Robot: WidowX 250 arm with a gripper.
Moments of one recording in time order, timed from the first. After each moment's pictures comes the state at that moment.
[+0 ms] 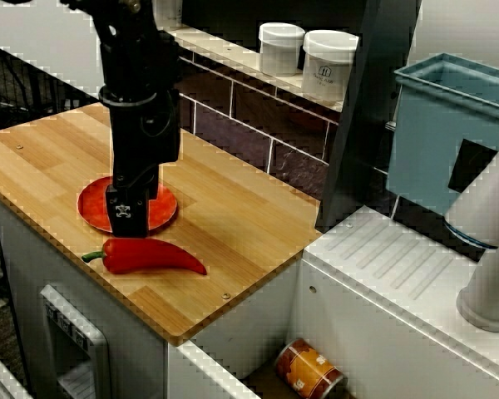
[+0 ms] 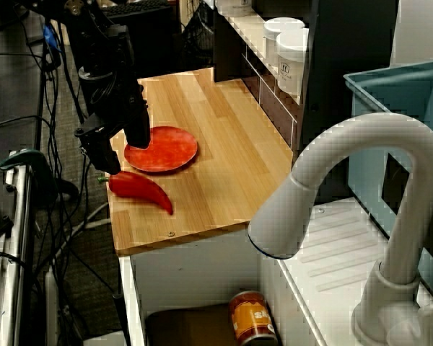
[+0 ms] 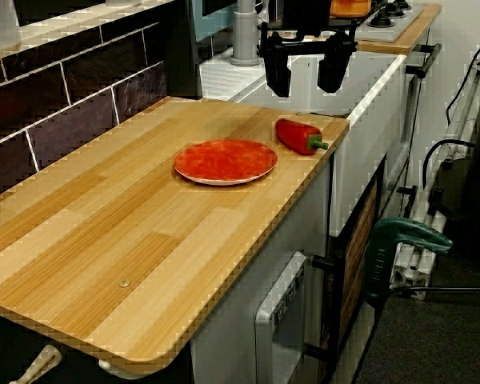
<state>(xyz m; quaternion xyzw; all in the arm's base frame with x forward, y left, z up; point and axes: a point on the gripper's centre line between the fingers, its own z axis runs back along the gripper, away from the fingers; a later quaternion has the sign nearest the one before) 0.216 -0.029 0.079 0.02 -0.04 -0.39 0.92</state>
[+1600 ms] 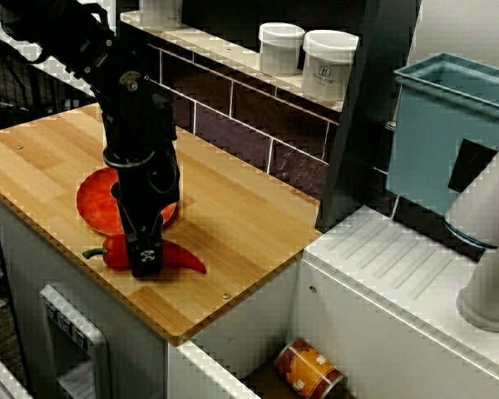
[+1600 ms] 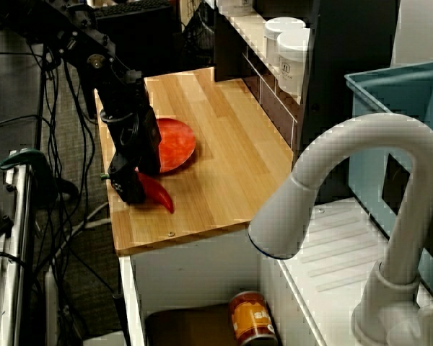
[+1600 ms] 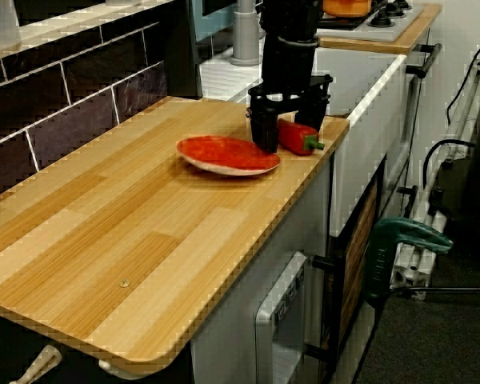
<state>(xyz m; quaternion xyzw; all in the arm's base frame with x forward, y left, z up) 0.230 -0.017 0.024 0.02 -0.06 -0.26 0.96</state>
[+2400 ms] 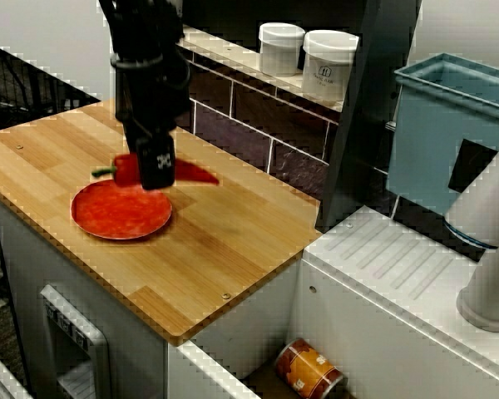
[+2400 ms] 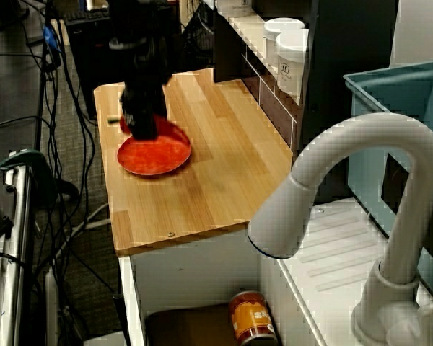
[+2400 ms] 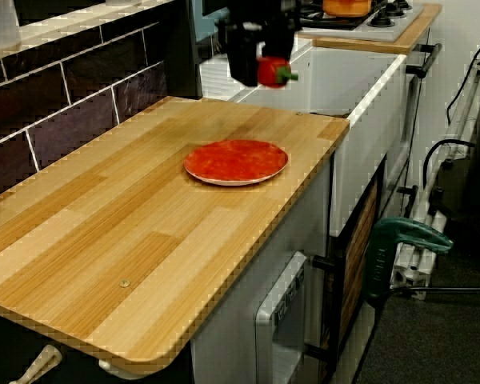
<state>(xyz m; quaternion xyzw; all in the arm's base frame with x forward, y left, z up) 0.254 -0.003 0.102 -0.04 -0.06 -0.21 0.97</state>
